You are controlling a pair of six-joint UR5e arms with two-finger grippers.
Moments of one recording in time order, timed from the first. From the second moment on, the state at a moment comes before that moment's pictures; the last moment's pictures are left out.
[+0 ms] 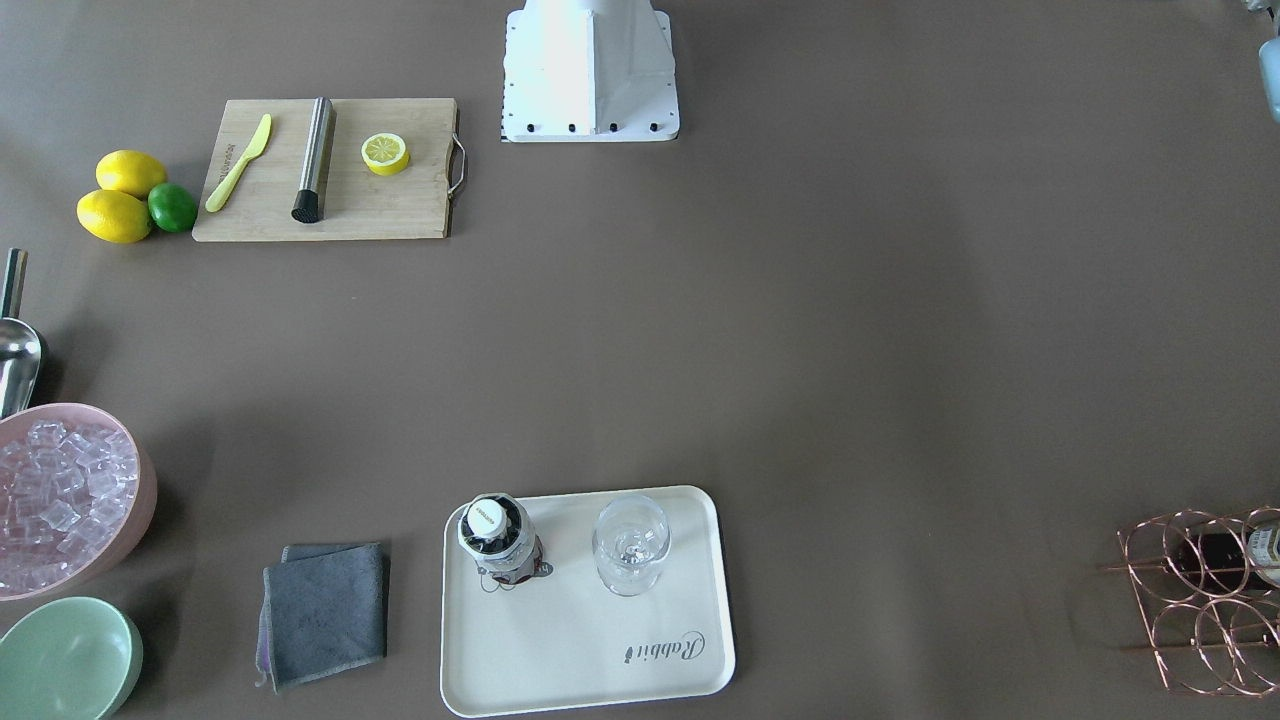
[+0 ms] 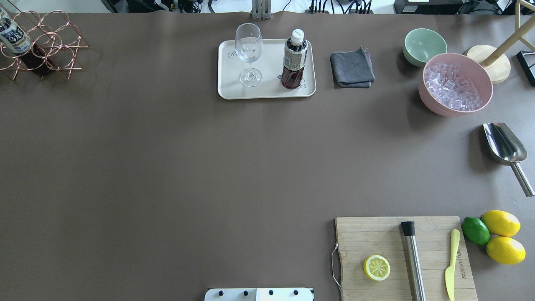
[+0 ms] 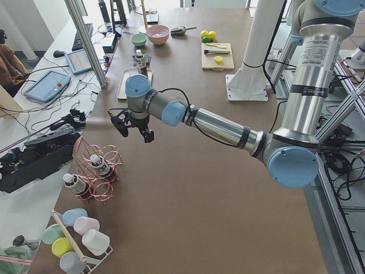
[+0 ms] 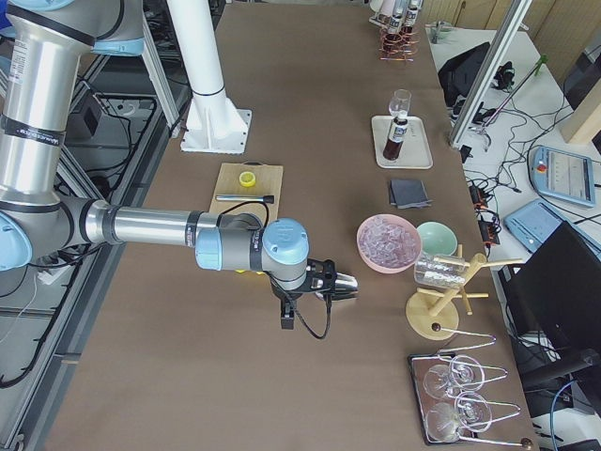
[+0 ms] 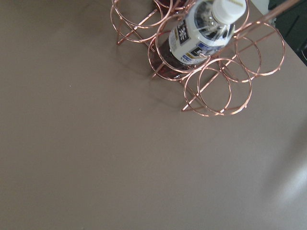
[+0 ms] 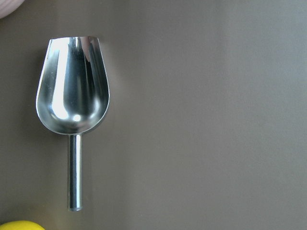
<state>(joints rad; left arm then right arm) -1.37 -1.73 -1.81 -1.67 -2.41 -1.20 1.56 -1.86 1.83 -1.52 2.35 0.00</state>
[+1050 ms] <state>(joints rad) -1.33 -1.59 -1.86 -1.67 -2.38 -0.38 1.55 -1.85 1.83 -1.52 2.35 0.00</state>
